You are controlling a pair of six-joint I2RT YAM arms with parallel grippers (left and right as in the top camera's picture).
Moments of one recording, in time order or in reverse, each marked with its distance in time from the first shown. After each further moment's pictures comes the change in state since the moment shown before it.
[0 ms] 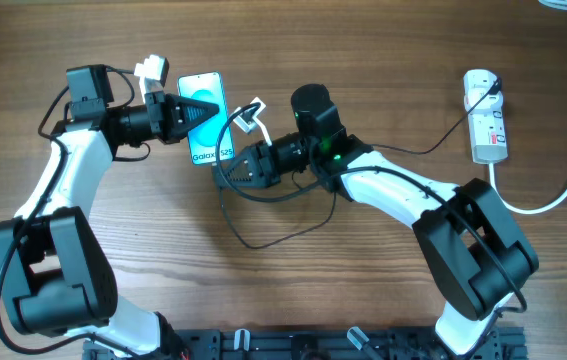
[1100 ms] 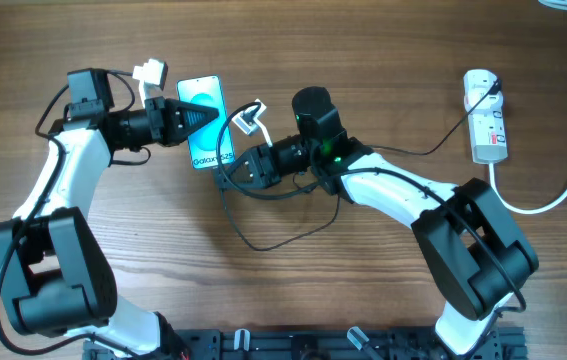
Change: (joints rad) left arm 0.006 0.000 0.012 -0.136 -0.008 0.186; right arm -0.002 0.000 -0.019 0.024 -0.004 0.092
